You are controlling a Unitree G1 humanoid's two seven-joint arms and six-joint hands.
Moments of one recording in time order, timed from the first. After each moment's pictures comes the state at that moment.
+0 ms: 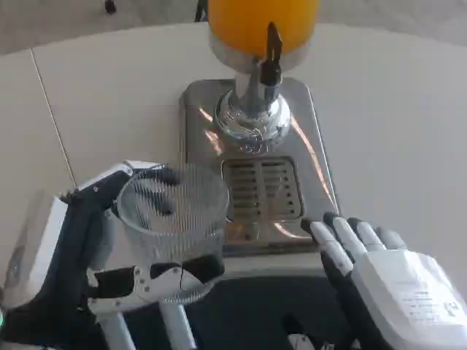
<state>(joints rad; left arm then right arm) 0.14 0.25 0.10 -0.39 0.40 -0.37 0.09 0.40 0.03 0.31 -0.91 -1.44 0.04 0.43</state>
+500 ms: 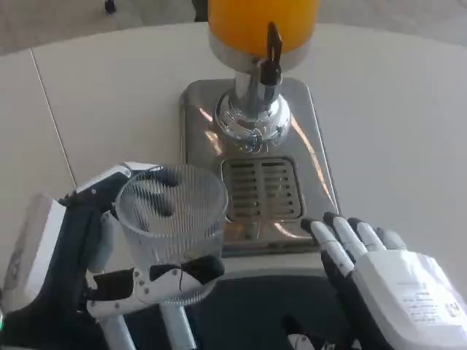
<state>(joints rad) 0.15 0.24 0.10 -0.41 0.40 -0.37 0.09 0.41 0.03 0.31 -0.91 -1.43 0.04 0.43</state>
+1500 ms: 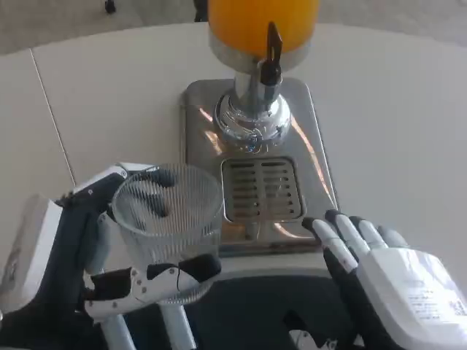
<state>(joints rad) 0.16 0.23 0.10 -0.41 0.41 -0.35 0.09 0.40 0.04 0.29 -0.92 -1.39 0.04 0.44</state>
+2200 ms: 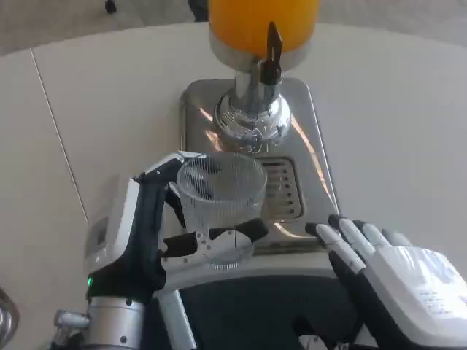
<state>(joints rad) -0.15 0.12 -0.05 -0.04 0.61 -0.26 0.27 0.36 0.02 0.21 -0.99 -1.32 0.02 0.60</state>
